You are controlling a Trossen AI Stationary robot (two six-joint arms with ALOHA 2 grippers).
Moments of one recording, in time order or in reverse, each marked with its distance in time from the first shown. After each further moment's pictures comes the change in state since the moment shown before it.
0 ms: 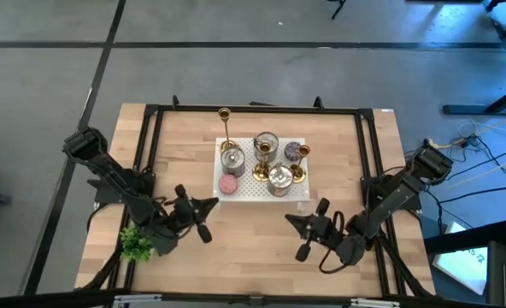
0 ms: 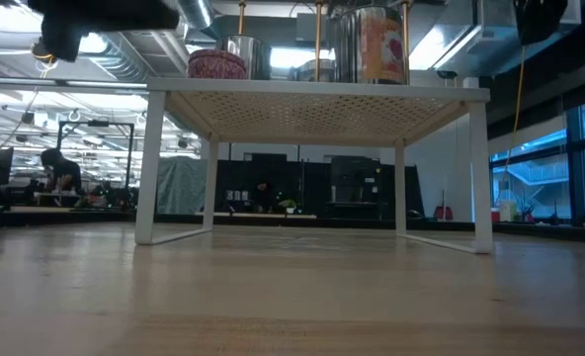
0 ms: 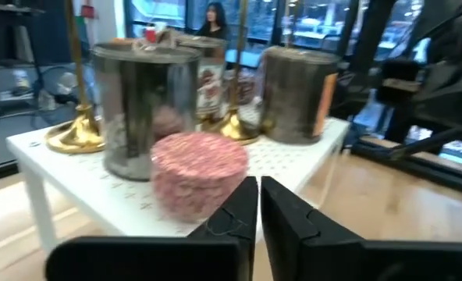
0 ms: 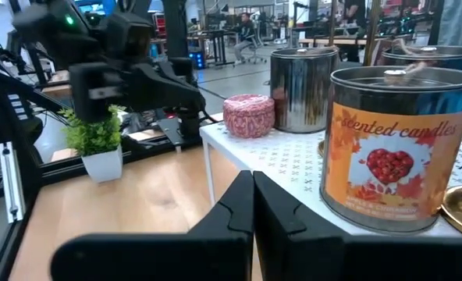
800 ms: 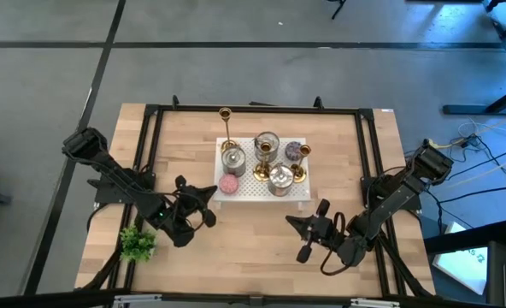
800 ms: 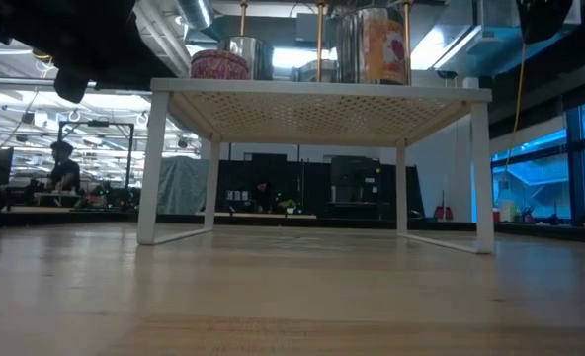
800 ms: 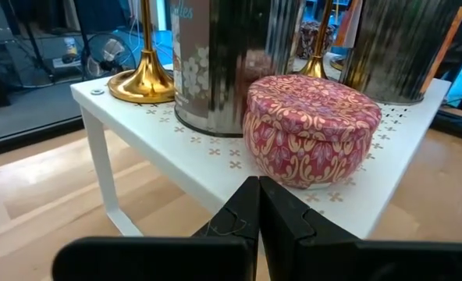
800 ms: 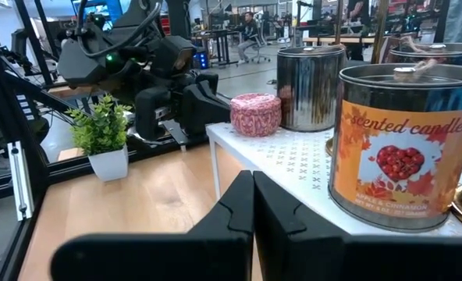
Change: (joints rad) left arm 0.128 -0.003 0.002 -0.476 0.087 -0.419; right arm 0.013 0.000 0.000 0.000 -0.001 0.011
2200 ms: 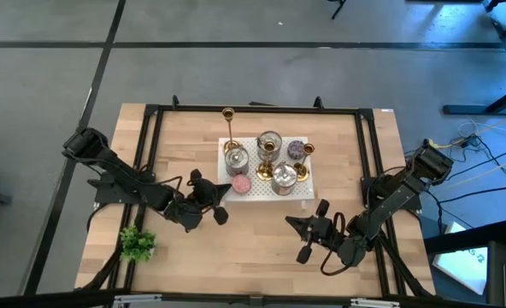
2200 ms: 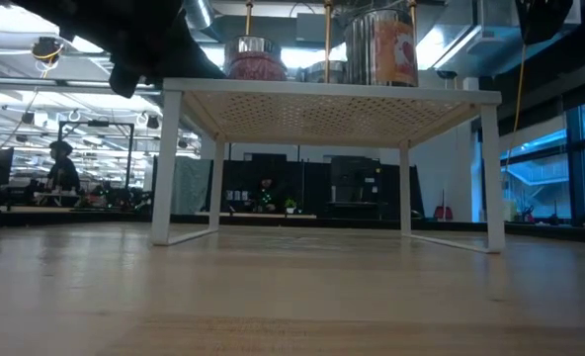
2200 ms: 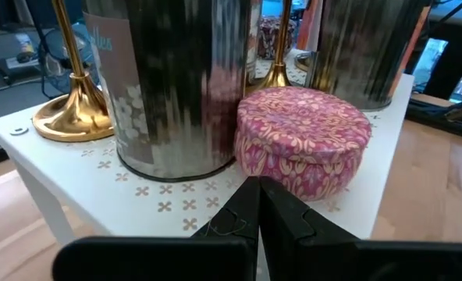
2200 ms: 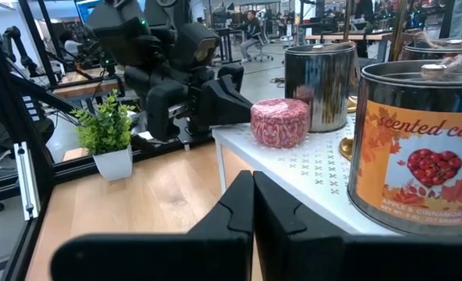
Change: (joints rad) left arm 0.143 0.008 -0.002 0.395 0.211 0.441; right arm 0.000 0.000 0.000 -0.002 -0.011 0.016
